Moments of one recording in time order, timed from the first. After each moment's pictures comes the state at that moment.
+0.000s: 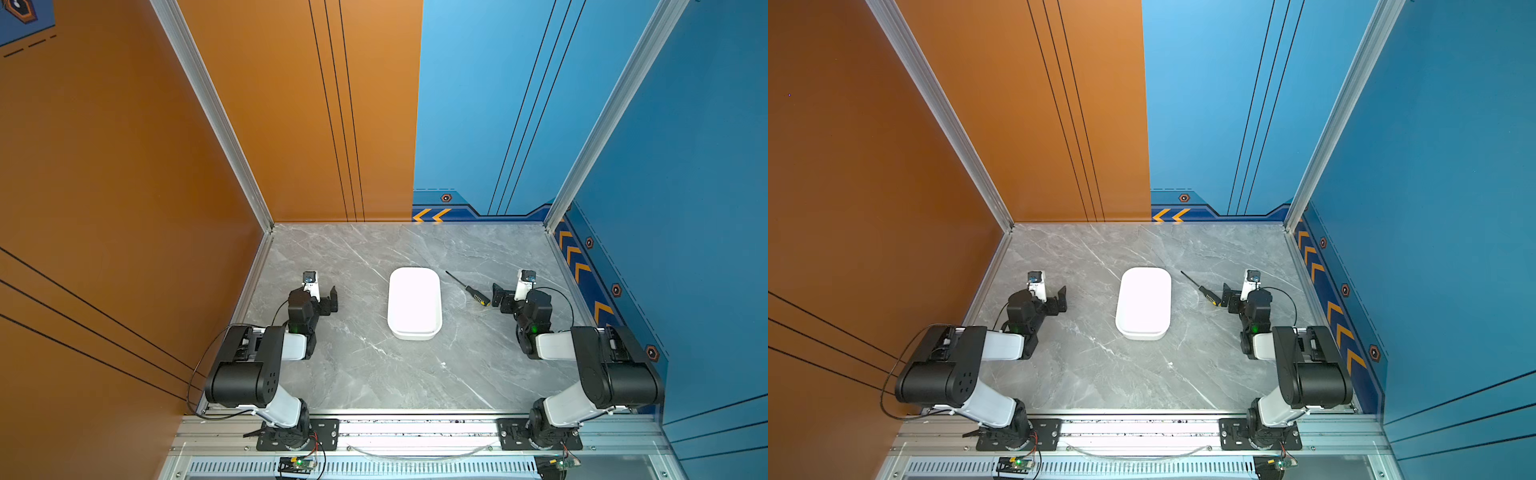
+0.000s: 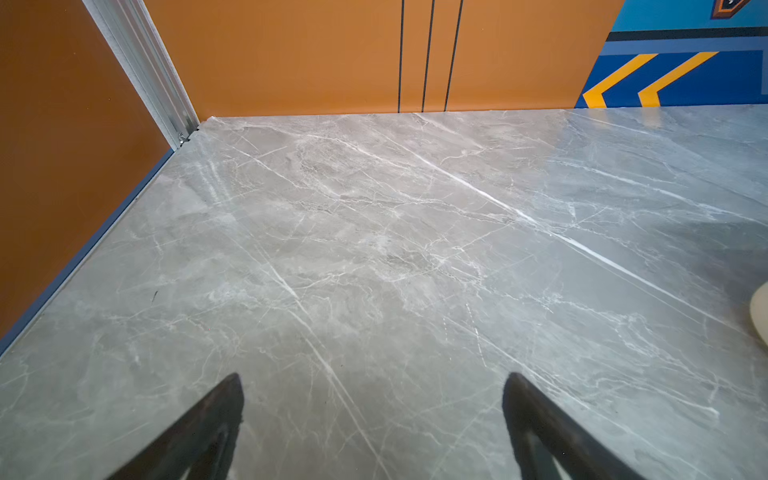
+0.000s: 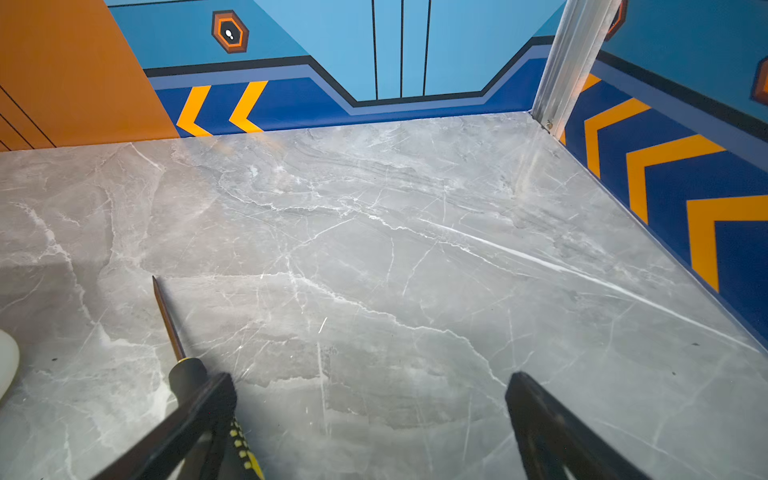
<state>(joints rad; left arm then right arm) -0.01 1.56 0.36 0.86 -0.02 0.00 0.00 1.55 0.36 0.86 0.04 0.07</state>
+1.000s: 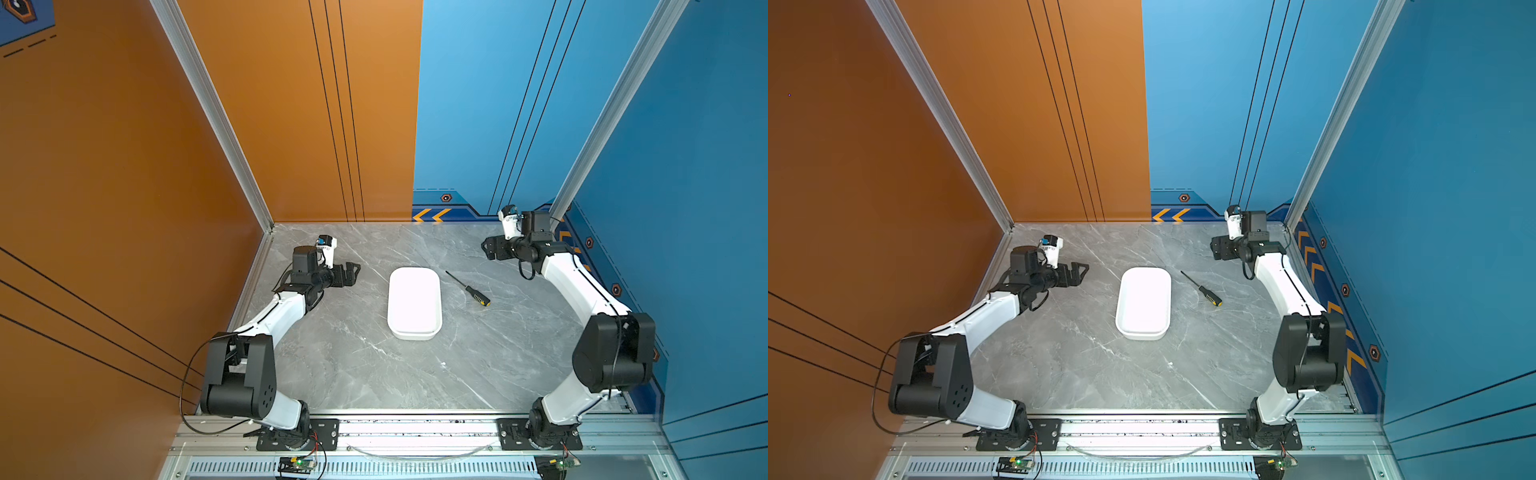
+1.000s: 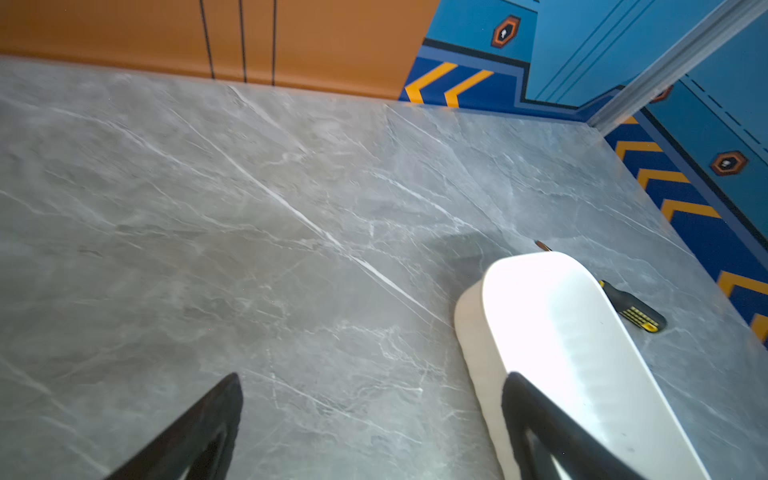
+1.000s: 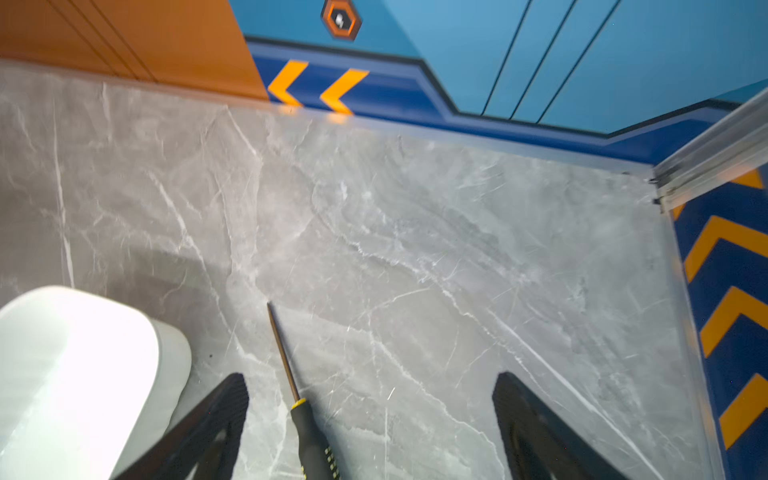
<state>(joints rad) -0.07 1.51 0.91 -0.02 0.43 -0.17 0.07 1.71 1.45 -0.55 -0.14 -0.13</state>
